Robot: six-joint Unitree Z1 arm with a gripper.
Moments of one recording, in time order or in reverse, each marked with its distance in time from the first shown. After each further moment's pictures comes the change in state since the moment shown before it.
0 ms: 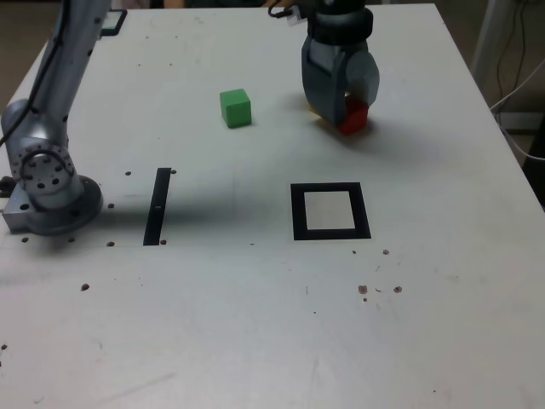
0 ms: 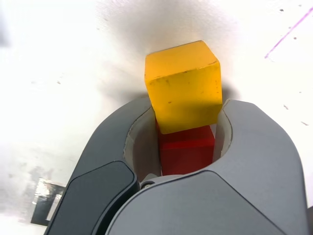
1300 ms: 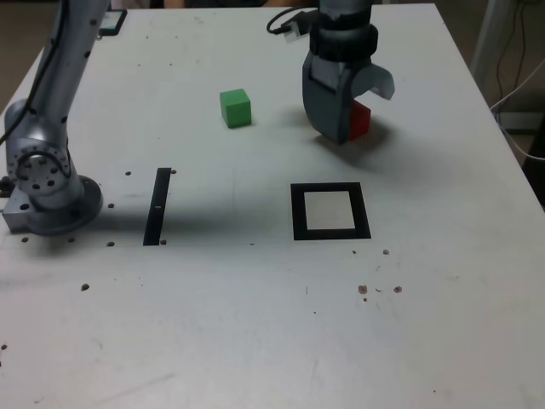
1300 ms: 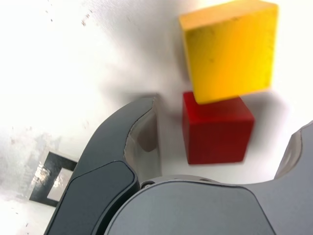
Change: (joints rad) arm -0.083 -0.016 0.045 0.003 -0.012 -0.159
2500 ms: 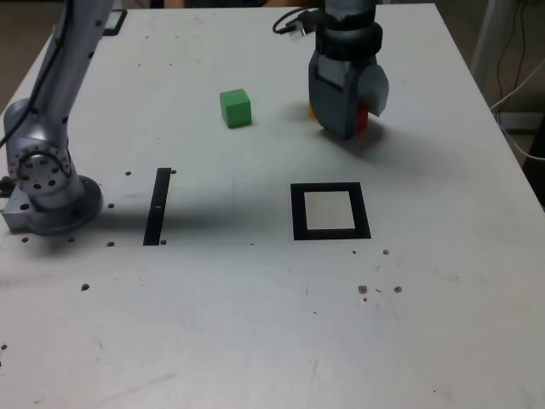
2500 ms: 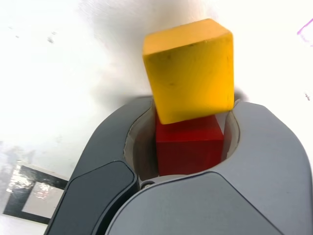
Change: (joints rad) arm 0.014 0.003 -0.014 -0.041 0.032 -0.007
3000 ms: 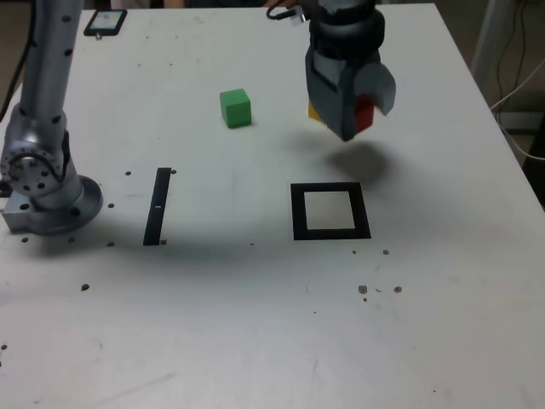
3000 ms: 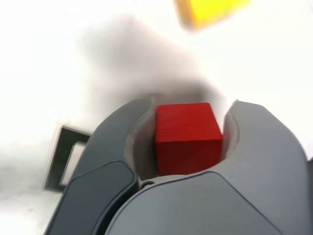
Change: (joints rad) arm -0.199 -0.158 0.099 -0.013 0.077 -0.016
